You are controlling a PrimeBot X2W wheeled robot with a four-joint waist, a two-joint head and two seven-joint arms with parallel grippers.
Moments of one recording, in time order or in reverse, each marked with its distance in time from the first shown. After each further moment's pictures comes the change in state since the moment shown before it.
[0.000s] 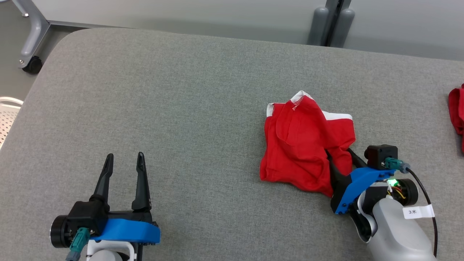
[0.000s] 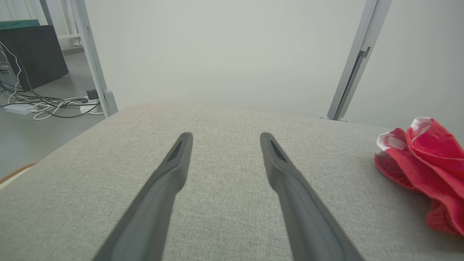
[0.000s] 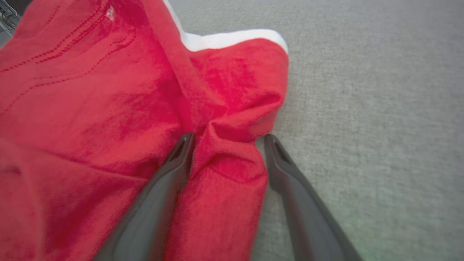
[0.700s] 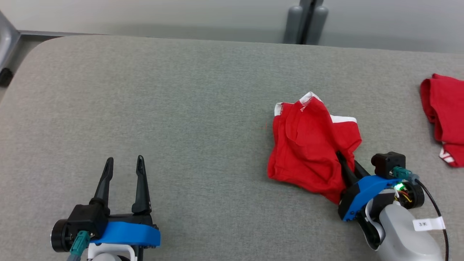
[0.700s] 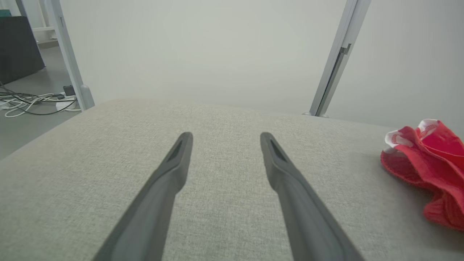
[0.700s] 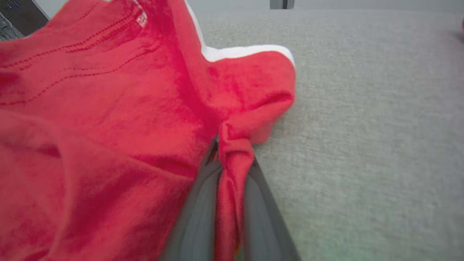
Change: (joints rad) left arm 0.016 0.000 -0.010 -0.002 -0.017 0.005 0.000; right arm -0.001 -0.062 0.114 0.045 0.091 0.001 -0.126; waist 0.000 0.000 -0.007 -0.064
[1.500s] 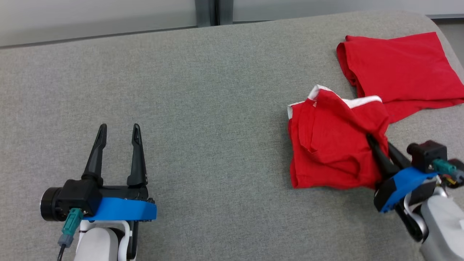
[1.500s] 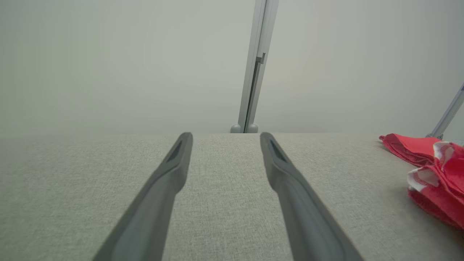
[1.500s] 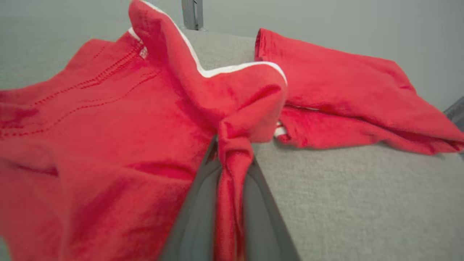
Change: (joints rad) left arm -0.103 0.001 0.021 -0.041 0.055 -0.037 0.000; right arm 0.133 -0.221 0.042 -0.376 0.011 0.000 0.048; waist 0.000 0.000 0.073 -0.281
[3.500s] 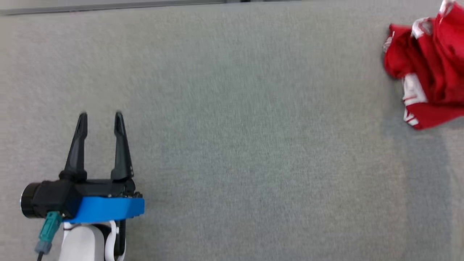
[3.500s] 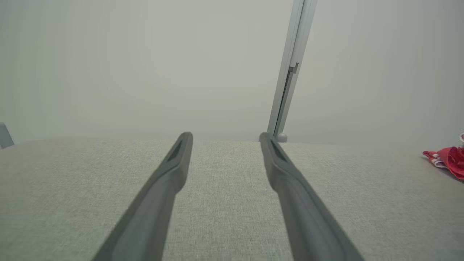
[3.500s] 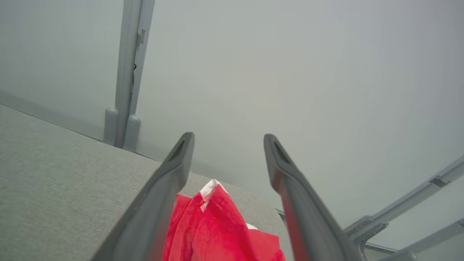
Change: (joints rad) left arm -0.012 0.004 0.044 -0.108 -0.007 -0.011 0.000; right arm -0.596 -0.325 0.102 0.257 0.014 0.000 -0.070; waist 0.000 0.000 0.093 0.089
